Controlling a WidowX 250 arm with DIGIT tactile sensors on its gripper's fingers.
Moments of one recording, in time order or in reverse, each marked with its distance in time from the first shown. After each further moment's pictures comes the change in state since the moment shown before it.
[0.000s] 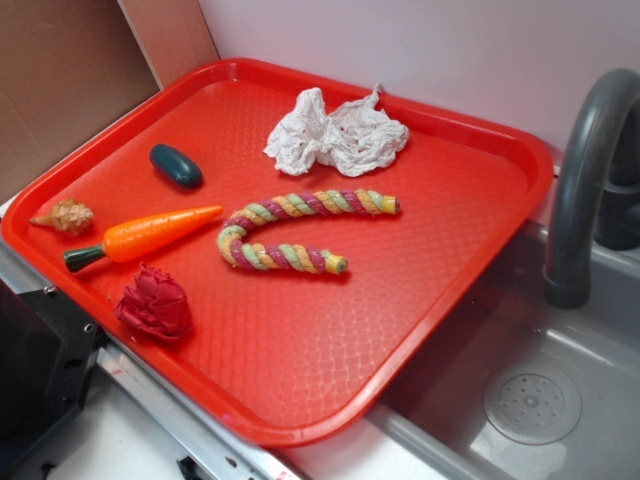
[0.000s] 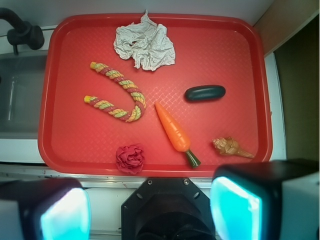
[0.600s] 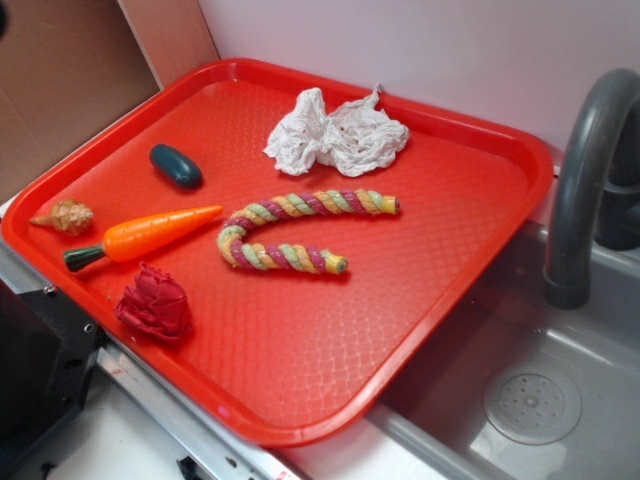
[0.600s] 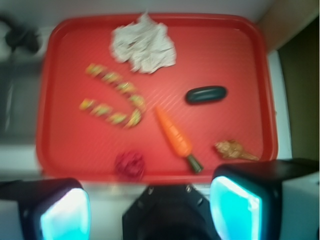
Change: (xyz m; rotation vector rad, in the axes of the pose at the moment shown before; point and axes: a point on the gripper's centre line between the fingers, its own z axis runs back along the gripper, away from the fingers) arm 0.022 0.031 -0.021 0.013 -0.002 0.199
